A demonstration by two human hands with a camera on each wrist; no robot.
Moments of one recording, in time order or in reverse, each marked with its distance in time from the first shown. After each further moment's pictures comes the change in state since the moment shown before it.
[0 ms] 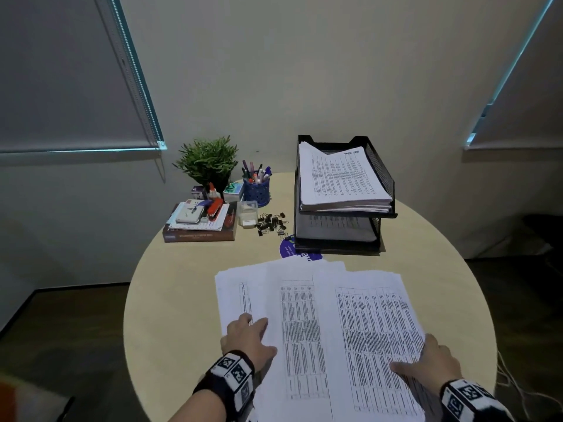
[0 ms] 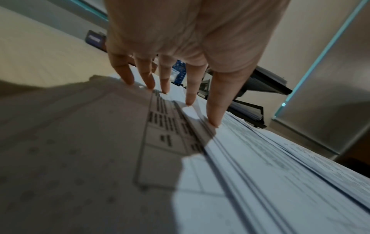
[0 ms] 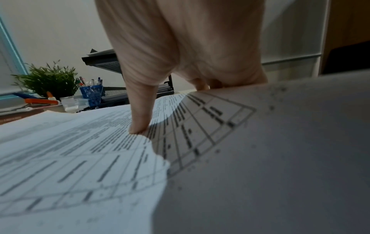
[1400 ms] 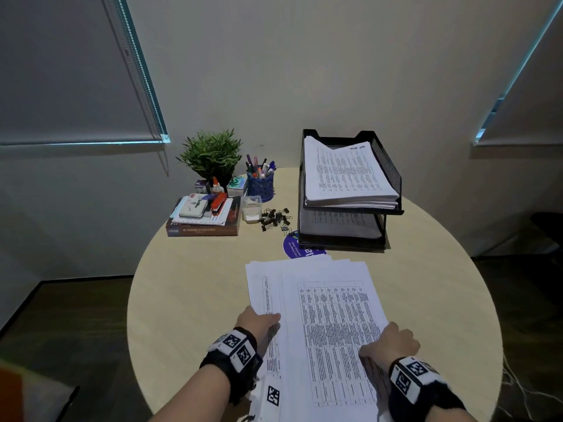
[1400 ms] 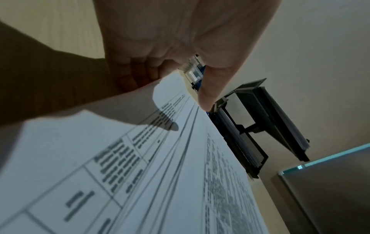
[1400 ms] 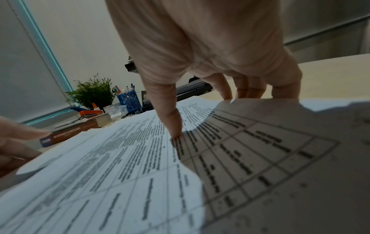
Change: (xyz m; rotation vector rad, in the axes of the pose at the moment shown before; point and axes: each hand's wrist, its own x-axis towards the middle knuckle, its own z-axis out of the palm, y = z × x) left_hand 0.021 0.018 -0.016 -0.850 -0.094 -0.388; right_hand -0.013 -0.074 0.028 0.001 0.075 0.054
